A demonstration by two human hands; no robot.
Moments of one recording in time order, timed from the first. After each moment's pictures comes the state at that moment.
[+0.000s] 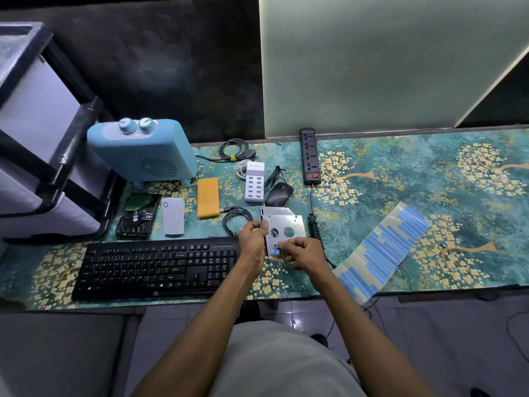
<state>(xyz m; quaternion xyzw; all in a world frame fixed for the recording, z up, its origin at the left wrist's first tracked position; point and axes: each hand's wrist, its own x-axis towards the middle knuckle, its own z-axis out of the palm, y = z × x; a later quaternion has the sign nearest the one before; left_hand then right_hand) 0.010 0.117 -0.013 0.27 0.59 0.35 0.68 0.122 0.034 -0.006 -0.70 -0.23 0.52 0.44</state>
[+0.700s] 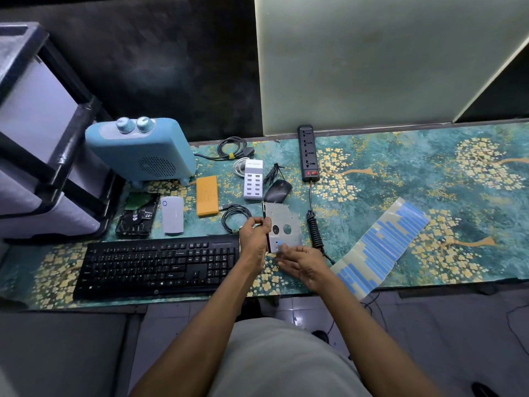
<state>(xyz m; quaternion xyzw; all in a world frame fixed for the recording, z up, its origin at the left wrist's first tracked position) 0.012 0.114 -0.017 0.32 0.58 0.36 0.66 0.118 0.022 -0.012 -0.58 0.00 0.65 0.49</state>
